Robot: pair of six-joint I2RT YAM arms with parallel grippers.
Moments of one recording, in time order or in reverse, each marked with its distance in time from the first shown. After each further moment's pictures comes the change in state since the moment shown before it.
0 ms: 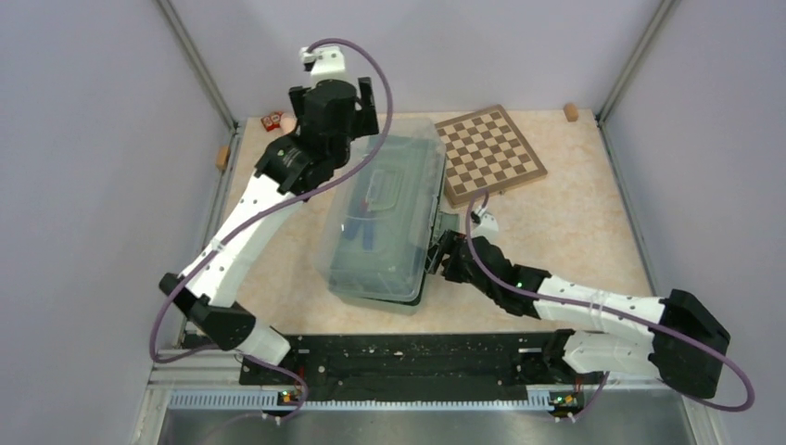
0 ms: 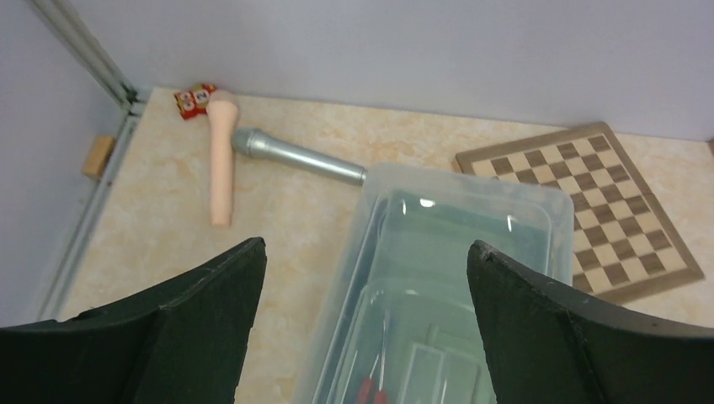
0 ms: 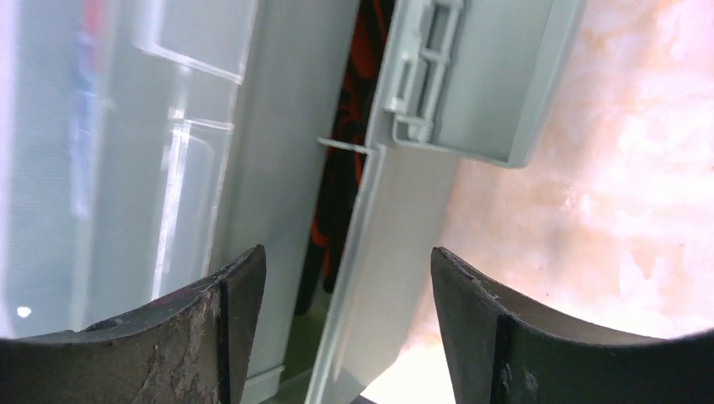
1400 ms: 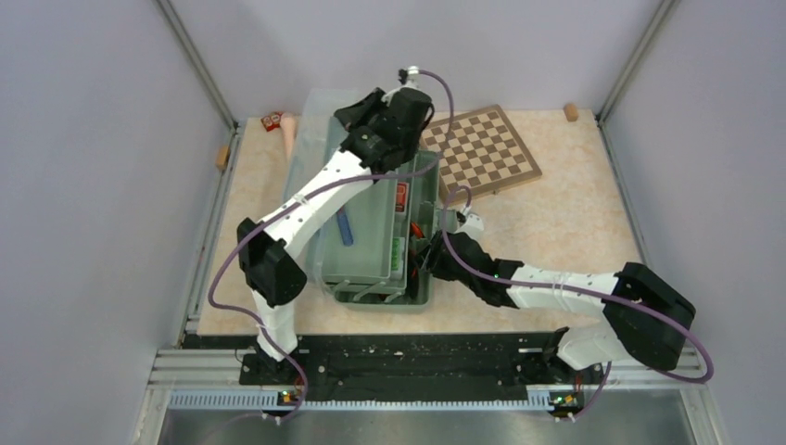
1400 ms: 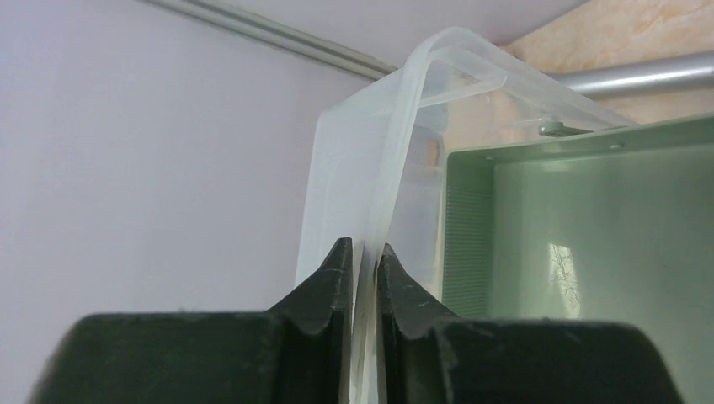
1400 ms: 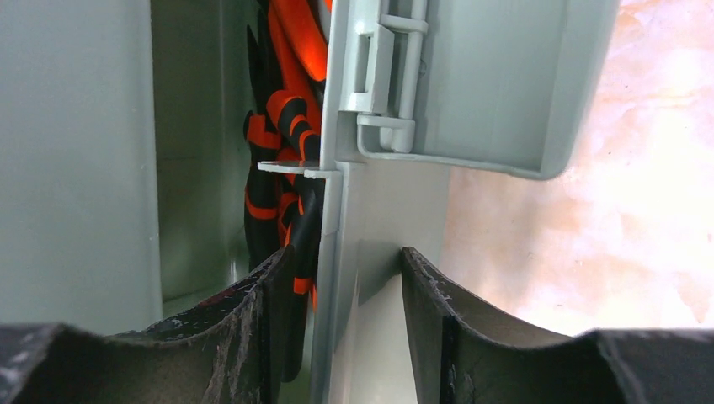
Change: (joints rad) left arm -0.036 0.307 0.105 -0.042 -0.496 0.734; right arm -0.018 0.198 0.049 0.101 -0.014 0.026
